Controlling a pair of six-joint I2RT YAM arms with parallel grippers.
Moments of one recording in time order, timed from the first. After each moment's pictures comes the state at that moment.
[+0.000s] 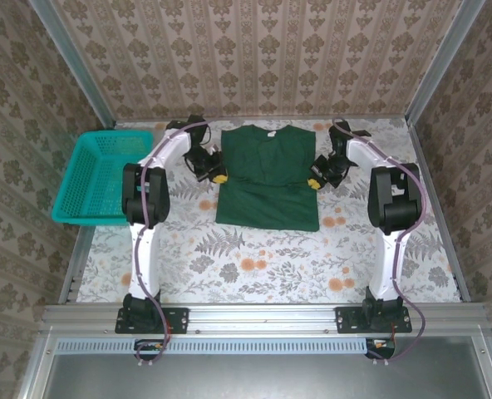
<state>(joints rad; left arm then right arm) -0.29 2.33 2.01 -1.16 0.56 -0.48 0.07 2.14 1.66 -0.95 -0.43 0.78</state>
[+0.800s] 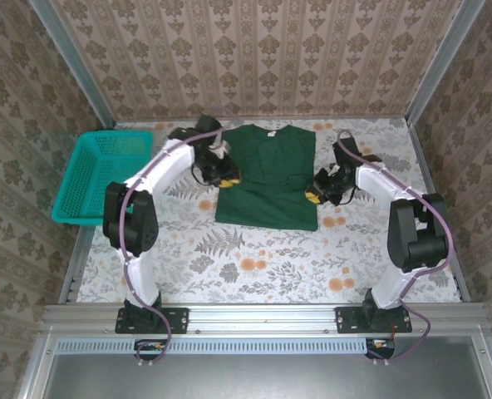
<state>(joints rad) -0.48 1.95 1.65 -0.98 0.46 -0.53 0.15 1.72 1.18 -0.68 -0.50 0.86</state>
